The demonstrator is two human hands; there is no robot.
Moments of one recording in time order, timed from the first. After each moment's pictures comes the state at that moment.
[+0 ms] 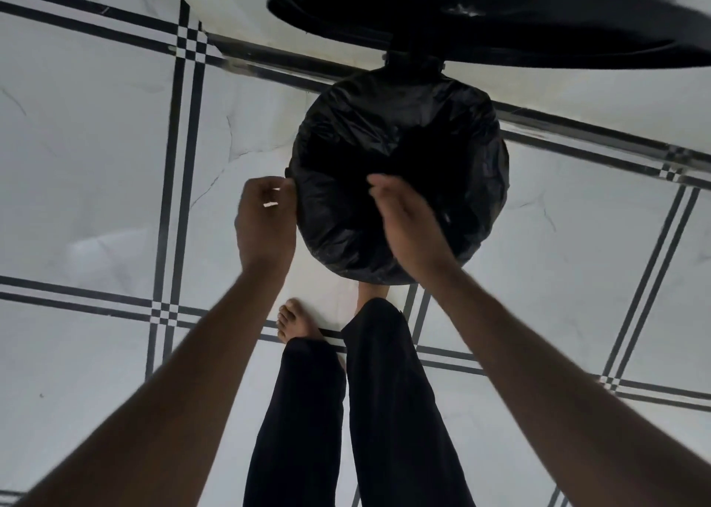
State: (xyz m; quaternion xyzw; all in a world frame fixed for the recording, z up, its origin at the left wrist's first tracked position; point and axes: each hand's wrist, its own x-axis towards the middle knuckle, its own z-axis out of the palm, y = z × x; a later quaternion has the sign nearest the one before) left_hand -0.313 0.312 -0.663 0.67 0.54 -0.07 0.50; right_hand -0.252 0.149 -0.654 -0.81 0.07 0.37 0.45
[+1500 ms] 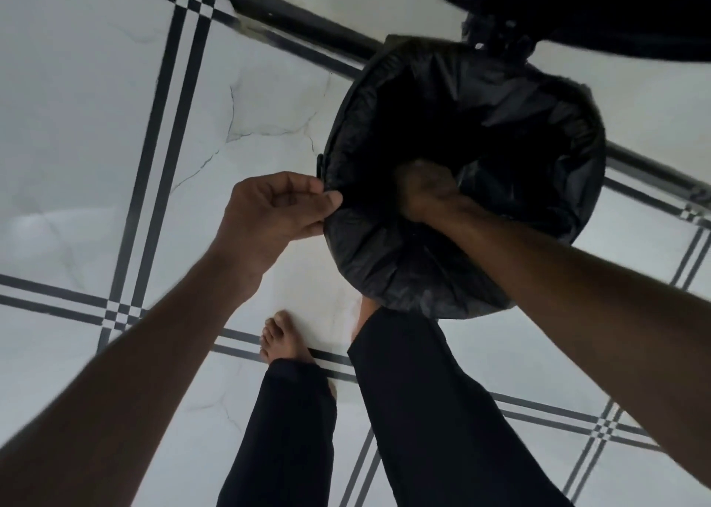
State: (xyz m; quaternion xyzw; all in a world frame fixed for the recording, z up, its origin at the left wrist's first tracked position) left_hand -0.325 0.357 -0.694 0.53 0.41 -0.14 0.73; right_hand -0.183 0.181 -0.806 -0.87 -0.24 0.43 -0.09
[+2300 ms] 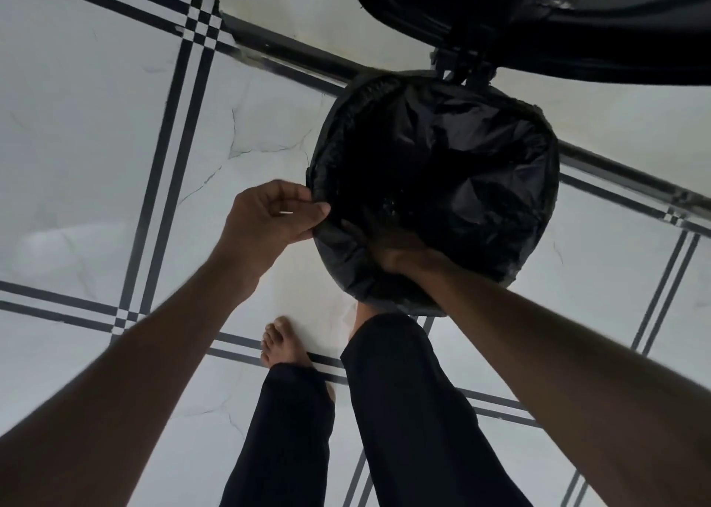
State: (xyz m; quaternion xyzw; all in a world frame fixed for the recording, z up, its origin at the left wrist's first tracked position) left_hand -0.322 0.352 -0.683 0.59 0.43 -0.16 0.67; right_hand -0.249 0.170 -0.774 -0.80 -0.16 0.57 0.04
